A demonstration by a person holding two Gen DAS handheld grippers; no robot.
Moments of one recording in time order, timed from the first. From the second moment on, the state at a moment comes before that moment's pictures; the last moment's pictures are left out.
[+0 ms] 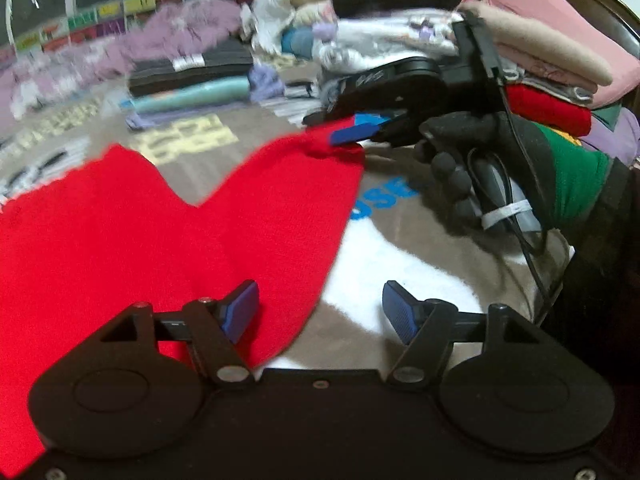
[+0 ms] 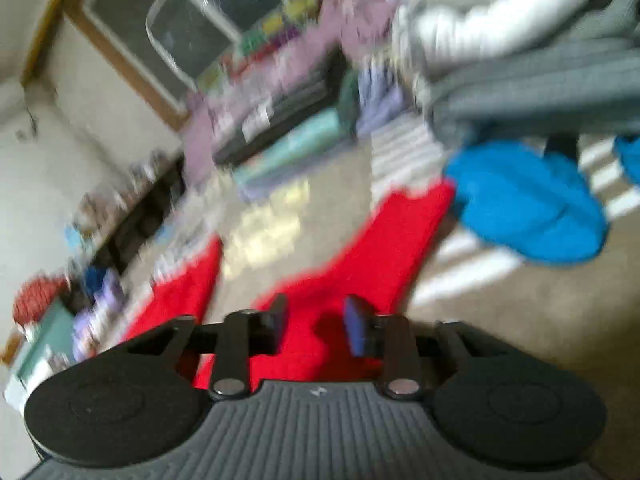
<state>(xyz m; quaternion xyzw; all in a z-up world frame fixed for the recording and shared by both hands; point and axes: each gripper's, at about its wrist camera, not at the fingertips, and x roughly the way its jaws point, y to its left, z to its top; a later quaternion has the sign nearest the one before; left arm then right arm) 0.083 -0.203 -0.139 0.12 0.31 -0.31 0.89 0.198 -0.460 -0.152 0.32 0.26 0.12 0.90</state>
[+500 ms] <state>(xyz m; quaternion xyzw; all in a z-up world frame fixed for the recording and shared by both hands) 0.070 -0.110 -0.143 0.07 0.29 -0.13 0.95 0.110 -0.359 -0.123 0.20 0.21 0.22 0.93</state>
